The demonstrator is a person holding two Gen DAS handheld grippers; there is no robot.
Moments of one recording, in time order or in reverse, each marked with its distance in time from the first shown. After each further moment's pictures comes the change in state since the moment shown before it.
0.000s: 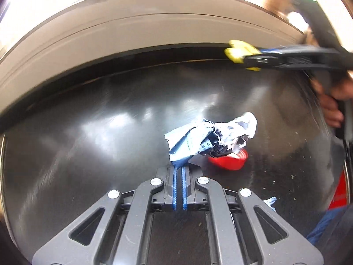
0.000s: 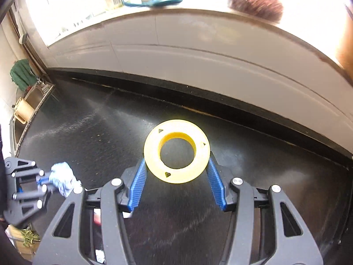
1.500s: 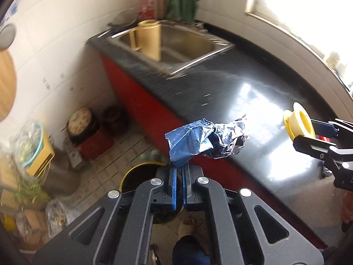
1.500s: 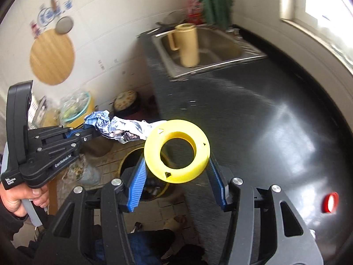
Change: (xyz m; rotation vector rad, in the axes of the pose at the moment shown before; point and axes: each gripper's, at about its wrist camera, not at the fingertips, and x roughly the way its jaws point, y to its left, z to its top) left arm -0.292 0.110 -0.375 -0.910 -0.081 0.621; right arm -0.097 0.452 -0.157 -0.698 0.095 0.540
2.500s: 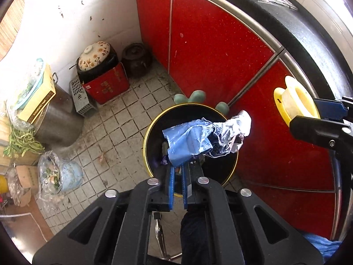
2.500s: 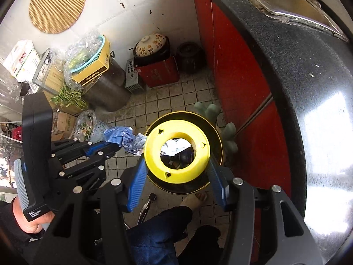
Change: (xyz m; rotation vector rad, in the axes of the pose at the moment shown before) left arm 0.133 0.120 -0.100 -0.160 0.278 0.037; right arm 0.204 0.120 0.000 -0.101 0.341 0.096
